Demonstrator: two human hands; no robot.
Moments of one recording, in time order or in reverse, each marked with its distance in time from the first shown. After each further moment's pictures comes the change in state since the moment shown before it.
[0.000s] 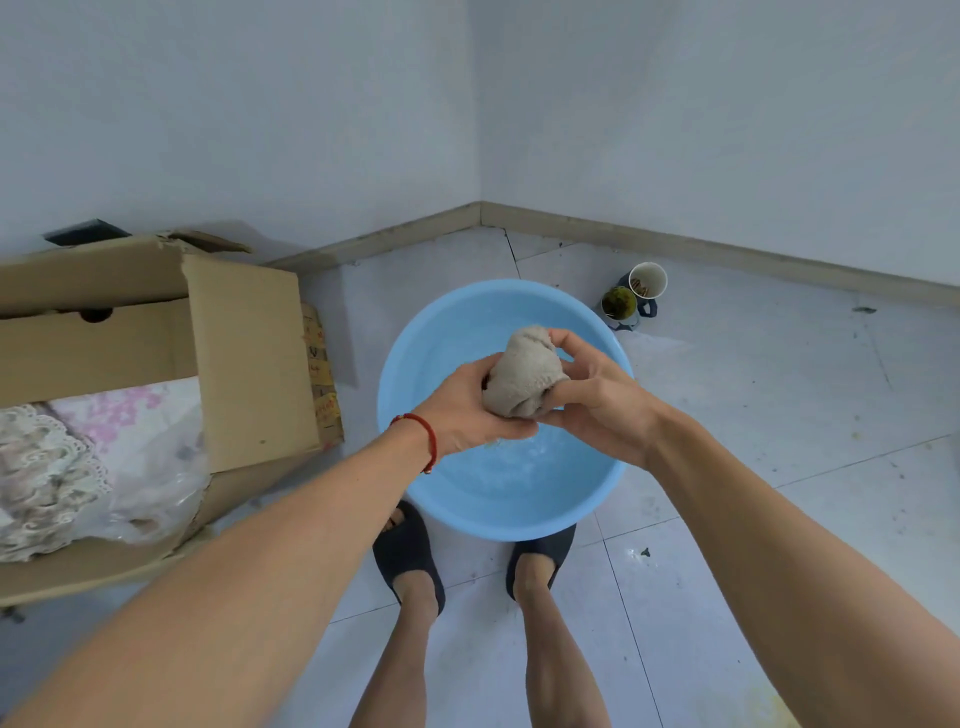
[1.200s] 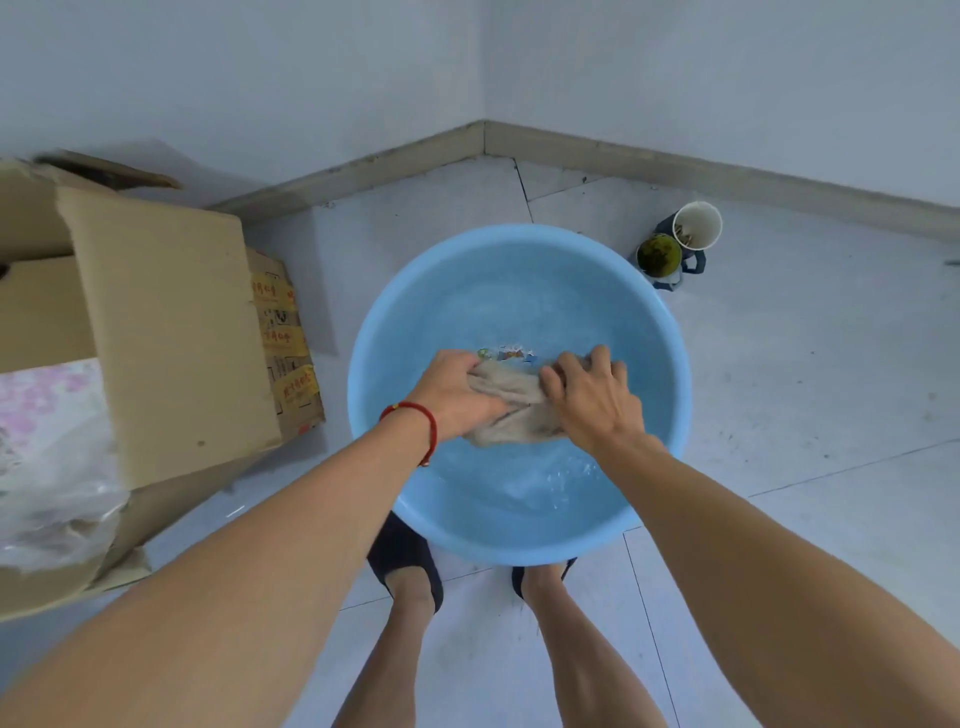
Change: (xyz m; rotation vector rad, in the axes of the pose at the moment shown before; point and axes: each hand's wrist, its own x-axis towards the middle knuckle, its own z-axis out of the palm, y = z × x) left_hand 0.091 -0.089 -0.006 0.236 0.169 -0.354; right_hand 0.117 0.125 -0.087 -1.395 0.577 0.259
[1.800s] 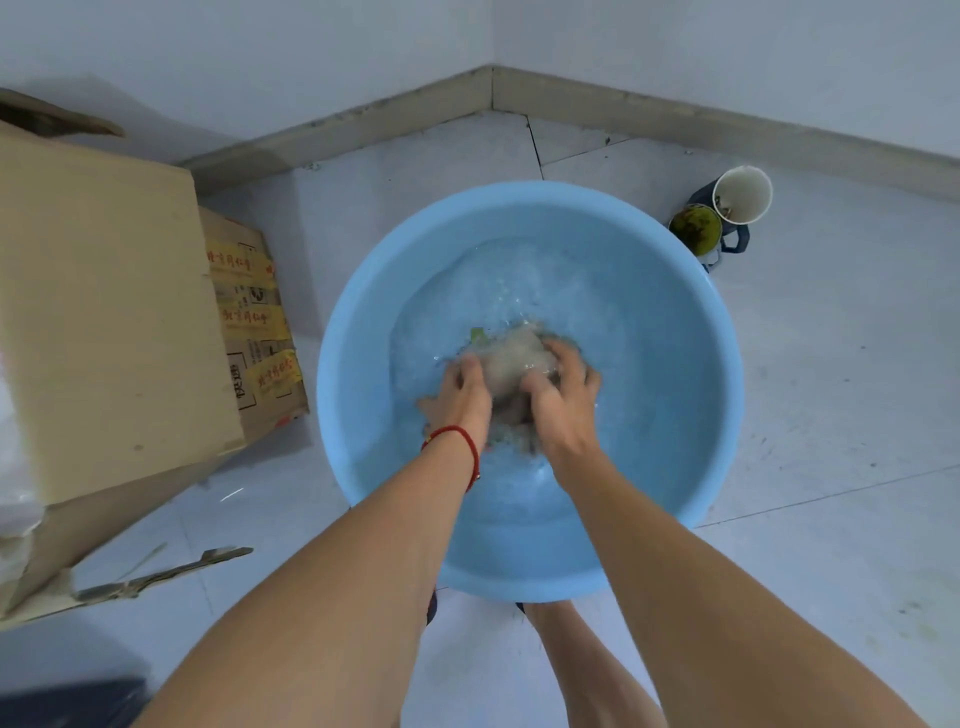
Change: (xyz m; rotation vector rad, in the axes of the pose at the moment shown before) left_hand 0.094 -0.085 0.078 -0.424 0.309 -0.452; right_hand 0.015 -0.032 0.069 1.037 0.025 0.226
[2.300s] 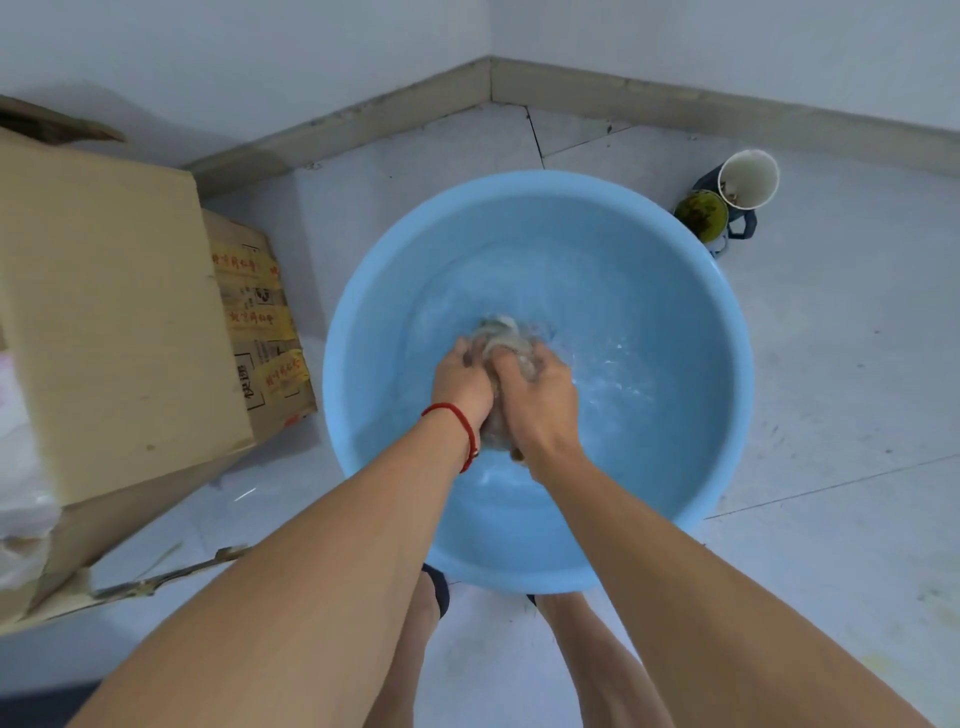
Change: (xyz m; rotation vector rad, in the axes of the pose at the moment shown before) left_hand -0.016 0.026 -0.011 -0.186 -0.141 0.166; right_hand -0.013 -0.016 0.023 0.002 0.027 -0.038
